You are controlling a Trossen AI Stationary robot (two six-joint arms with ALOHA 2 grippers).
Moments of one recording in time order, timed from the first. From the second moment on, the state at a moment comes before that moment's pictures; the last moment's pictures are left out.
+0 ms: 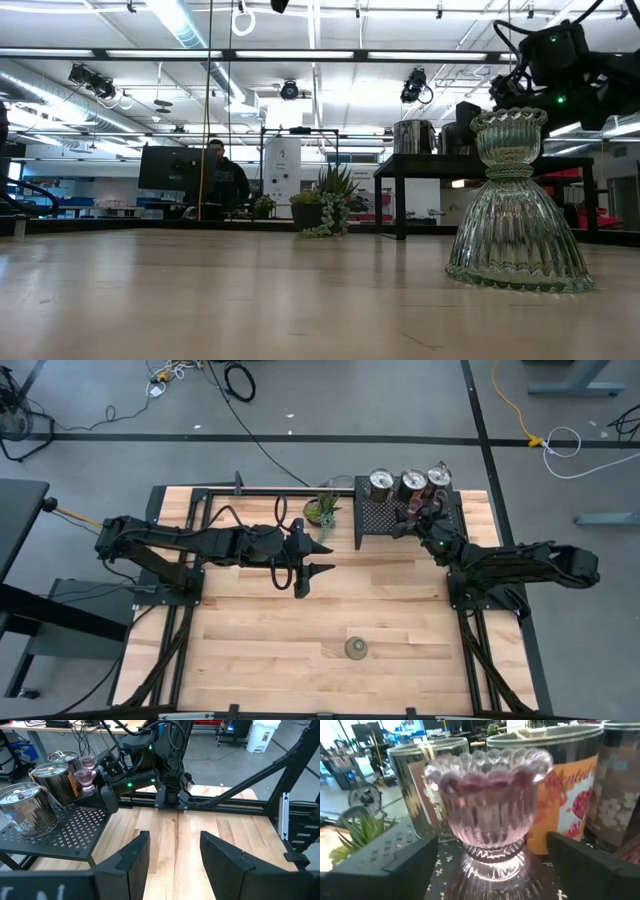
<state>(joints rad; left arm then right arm) -0.10 1.43 1.27 -0.13 -0.22 -0.08 -0.44 1.03 0.16 0.71 0.67 0.23</state>
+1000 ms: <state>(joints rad) -0.10 1.43 1.27 -0.13 -0.22 -0.08 -0.32 0.91 0.16 0.77 0.82 0.08</state>
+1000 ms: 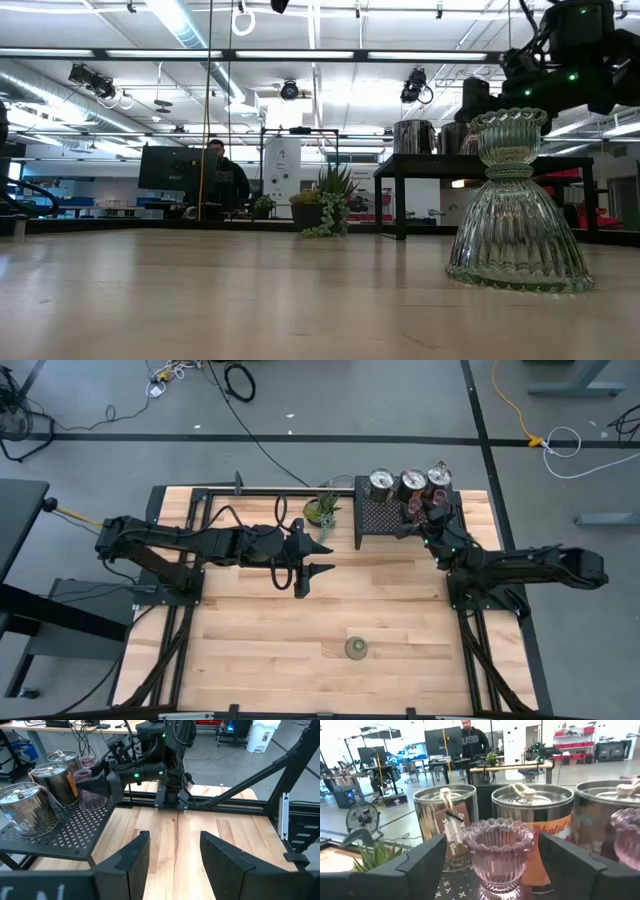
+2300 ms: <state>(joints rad) -0.39 1.85 1.27 0.06 -0.20 -0.13 0.54 0.89 0.55 0.09 0.85 0.17</state>
